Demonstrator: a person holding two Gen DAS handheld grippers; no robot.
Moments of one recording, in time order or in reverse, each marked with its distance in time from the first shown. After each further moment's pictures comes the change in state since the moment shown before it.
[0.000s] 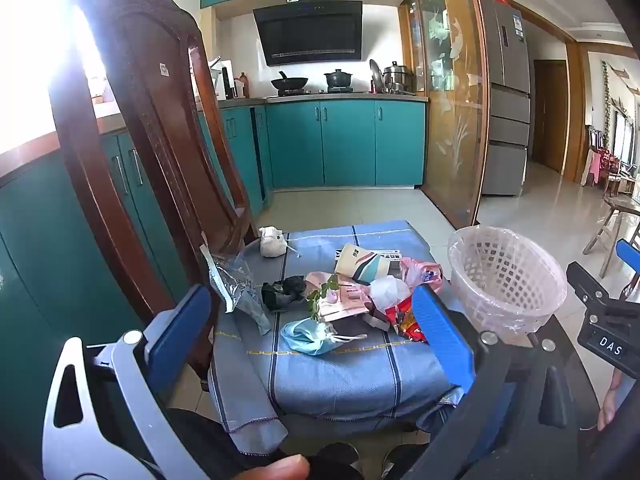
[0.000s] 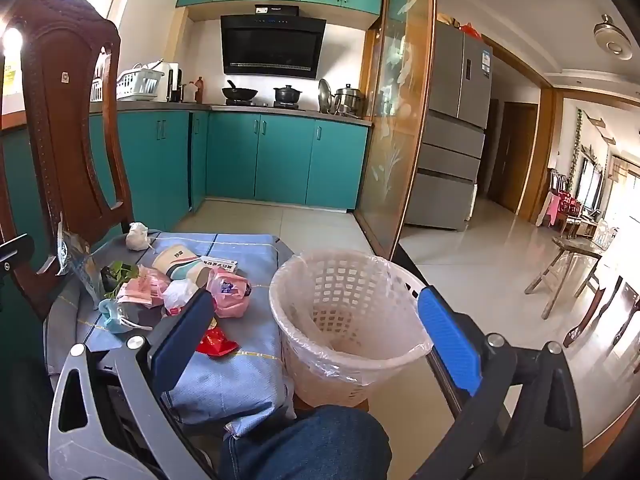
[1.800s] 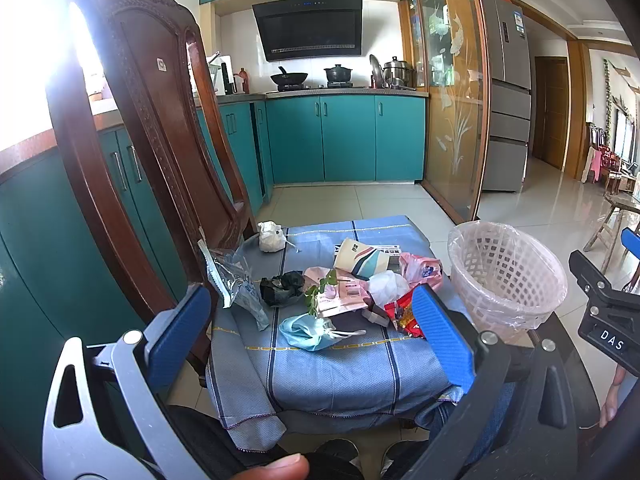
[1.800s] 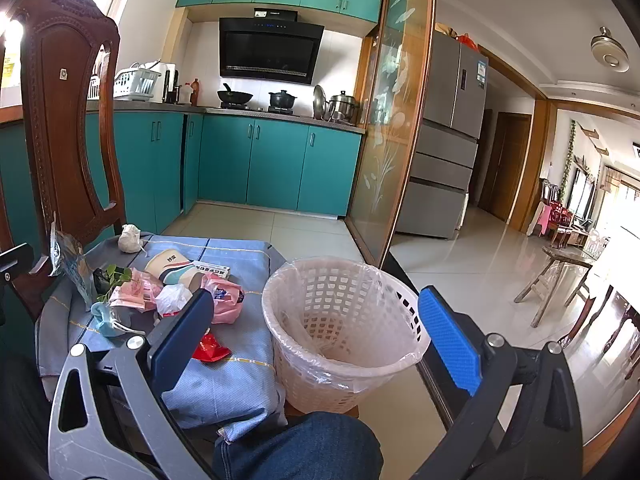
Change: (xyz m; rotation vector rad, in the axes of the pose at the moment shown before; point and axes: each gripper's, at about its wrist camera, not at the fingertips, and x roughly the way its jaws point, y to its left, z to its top) left arm 0.005 -0.003 -0.003 0.000 0.026 -0.001; right arm -0.006 0.004 0.004 -0.025 -0.023 -0.044
